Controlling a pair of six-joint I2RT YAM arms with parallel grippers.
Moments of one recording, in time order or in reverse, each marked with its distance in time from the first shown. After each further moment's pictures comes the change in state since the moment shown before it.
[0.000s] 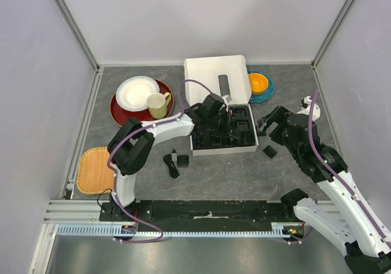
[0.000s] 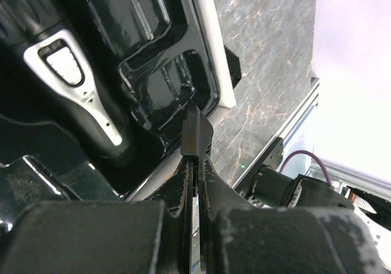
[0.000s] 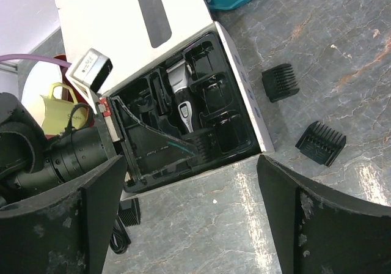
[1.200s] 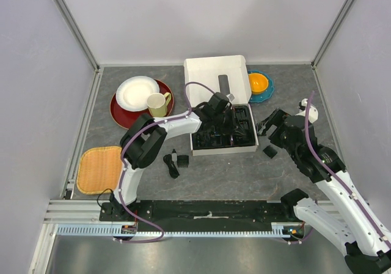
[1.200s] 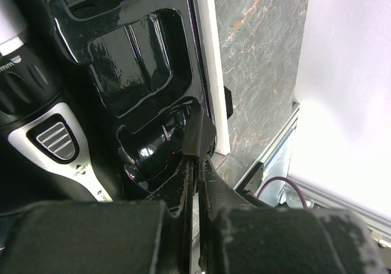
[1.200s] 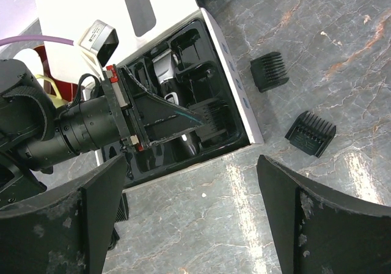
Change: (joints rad) left arm 0.006 0.153 0.117 0.072 0.010 -0.127; right arm 0.000 -0.002 -0.032 -0.019 0.001 0.002
